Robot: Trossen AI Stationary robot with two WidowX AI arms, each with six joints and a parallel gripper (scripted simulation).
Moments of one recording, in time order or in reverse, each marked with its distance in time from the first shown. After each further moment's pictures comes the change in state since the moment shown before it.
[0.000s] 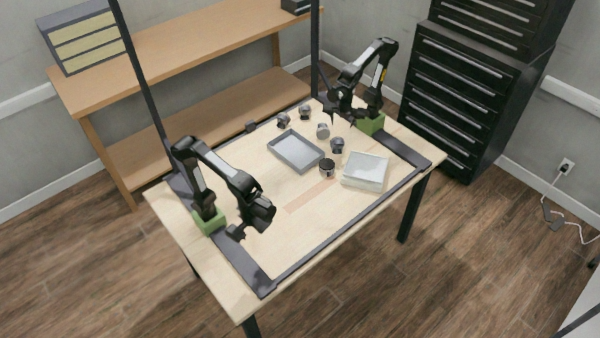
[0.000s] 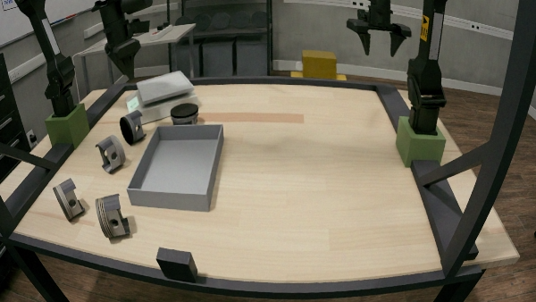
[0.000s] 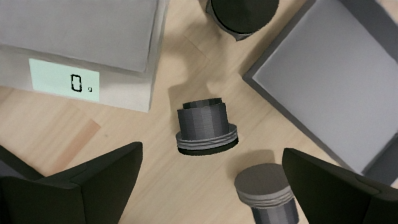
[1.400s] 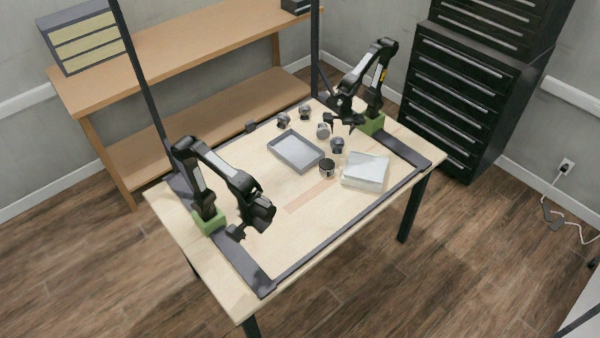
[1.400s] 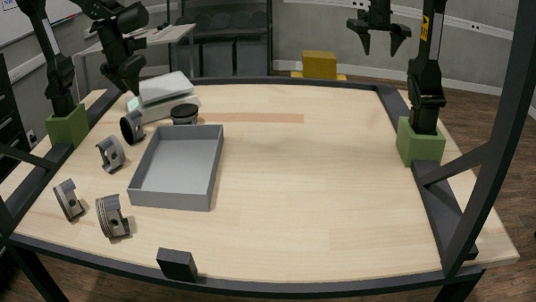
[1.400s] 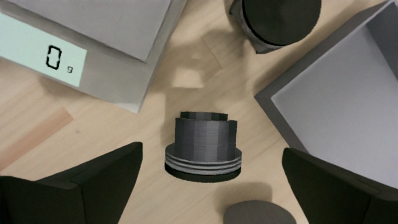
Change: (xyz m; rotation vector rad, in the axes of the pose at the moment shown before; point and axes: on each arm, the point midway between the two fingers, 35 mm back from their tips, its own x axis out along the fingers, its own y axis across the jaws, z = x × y) left arm 0.047 0.004 -0.008 -0.208 -0.063 -0.005; right arm 0.000 0.000 0.000 0.000 0.000 0.000
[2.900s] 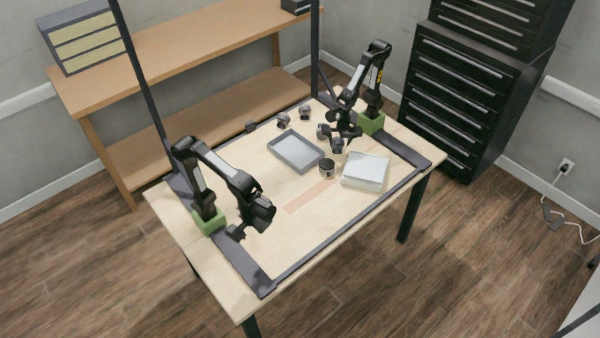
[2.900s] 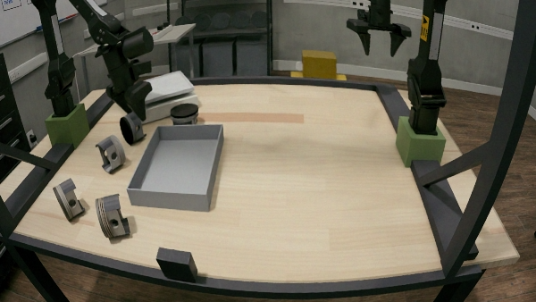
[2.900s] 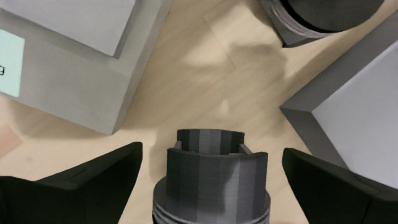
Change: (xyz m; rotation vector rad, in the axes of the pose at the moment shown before) left arm 0.067 0.003 -0.007 0.002 0.001 0.000; right arm 0.000 0.000 0.000 0.000 0.000 0.000
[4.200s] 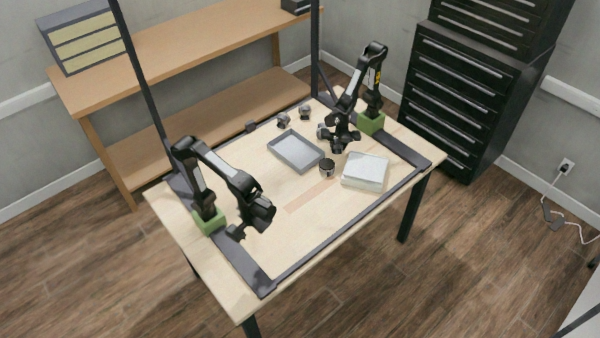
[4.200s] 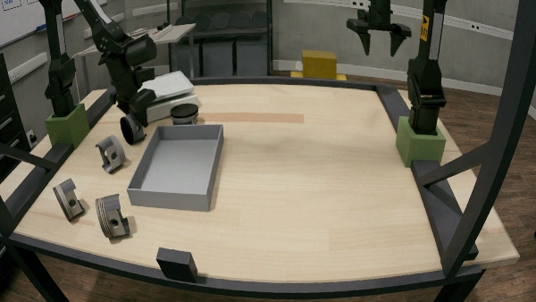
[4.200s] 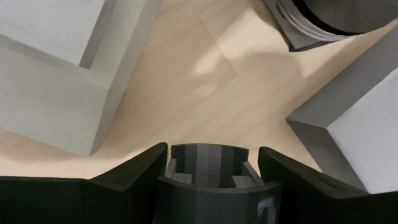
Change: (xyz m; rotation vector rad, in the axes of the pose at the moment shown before) left arm 0.022 -0.002 0.002 -0.001 -0.008 -0.010; right arm 0.000 0.000 0.000 0.000 0.000 0.000
